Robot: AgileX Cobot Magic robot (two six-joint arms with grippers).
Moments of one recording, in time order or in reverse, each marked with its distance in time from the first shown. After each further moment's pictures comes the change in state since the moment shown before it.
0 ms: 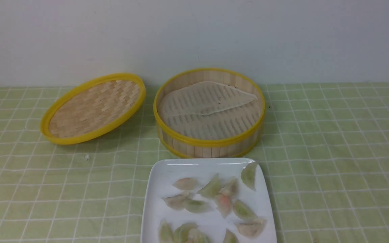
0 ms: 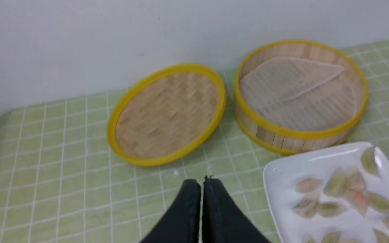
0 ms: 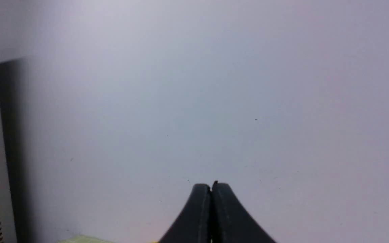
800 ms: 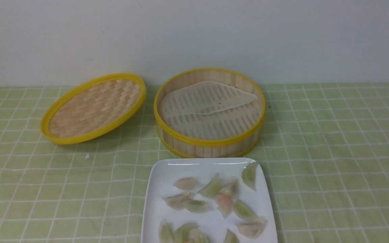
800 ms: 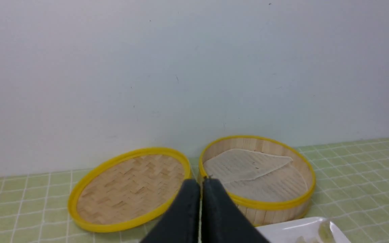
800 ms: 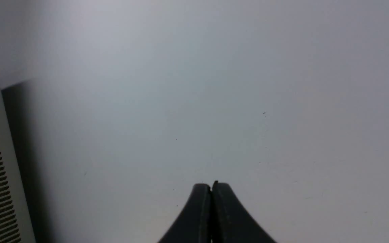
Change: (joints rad) right arm 0.000 0.000 0.053 -0.021 -0.067 0.123; left arm 0.000 -0.501 0.435 -0.027 -0.319 -0.060
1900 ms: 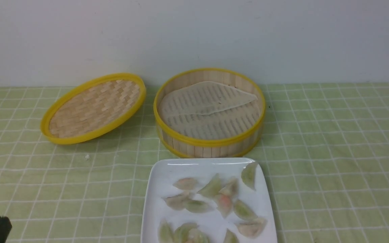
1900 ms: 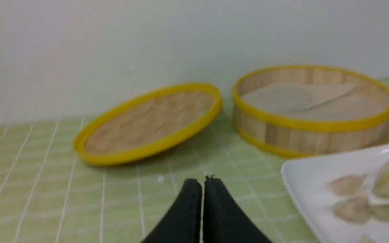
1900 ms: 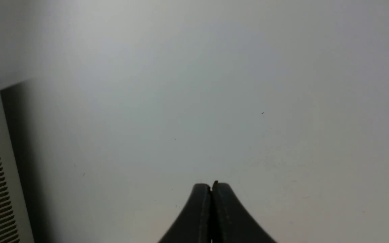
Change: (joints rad) right arm 0.000 0.000 0.000 0.000 -0.001 0.000; left arm 0.333 -0.197 0.814 -0.358 -0.598 0.384
